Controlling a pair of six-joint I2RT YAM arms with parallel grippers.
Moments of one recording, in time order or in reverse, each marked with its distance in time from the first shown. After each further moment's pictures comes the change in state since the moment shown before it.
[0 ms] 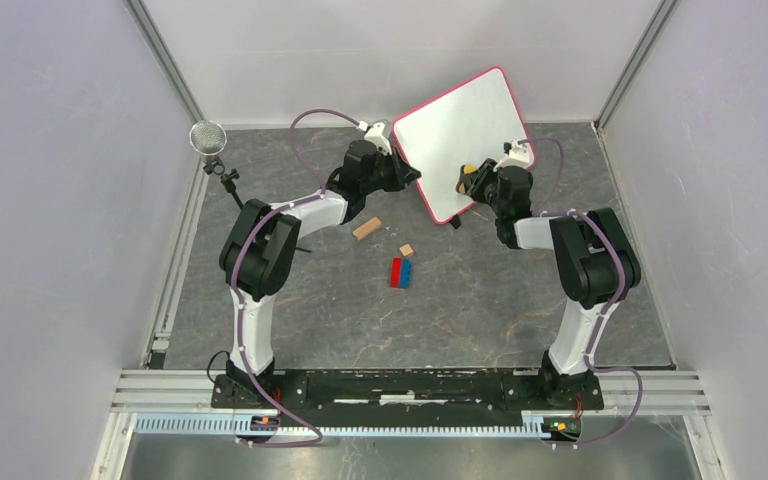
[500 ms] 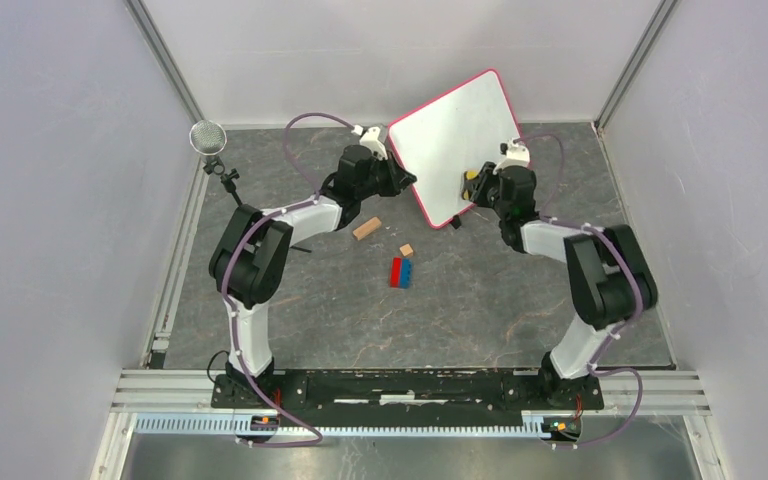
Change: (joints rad) left arm -0.002 -0.072 -0.083 0.009 -0.016 0.016; right arm 0.015 -0.114 -0.027 -0.144 0.021 -0.095
